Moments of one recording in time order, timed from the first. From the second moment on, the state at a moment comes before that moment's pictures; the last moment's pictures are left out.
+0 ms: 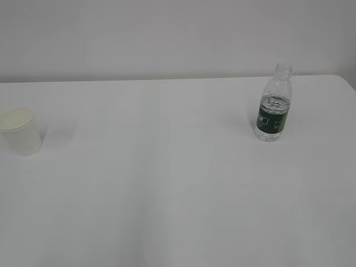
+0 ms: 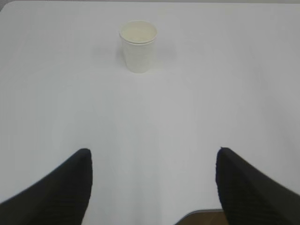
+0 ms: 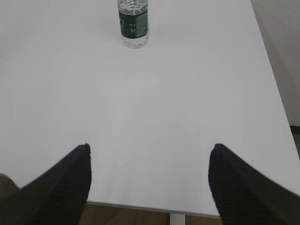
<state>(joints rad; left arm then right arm) 0.01 0.01 -0.53 -0.01 1.10 -0.07 0.12 -0.02 -0.49 -0.03 1.13 -0.04</state>
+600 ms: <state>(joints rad) 0.01 0.01 -0.53 -0.01 1.10 -0.07 0.12 -0.02 -0.49 -0.03 1.13 -0.04</state>
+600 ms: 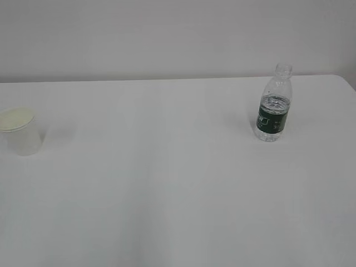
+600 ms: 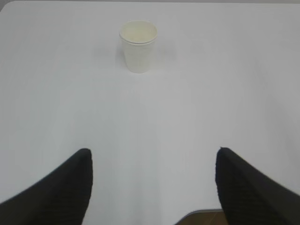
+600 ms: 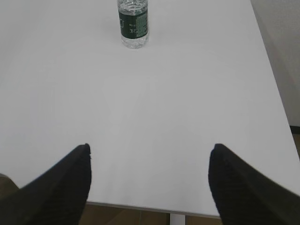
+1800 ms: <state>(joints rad) 0.01 0.07 -0.59 -0.01 1.08 -0.07 0.12 -0.02 -0.52 -0.03 1.03 -0.05</state>
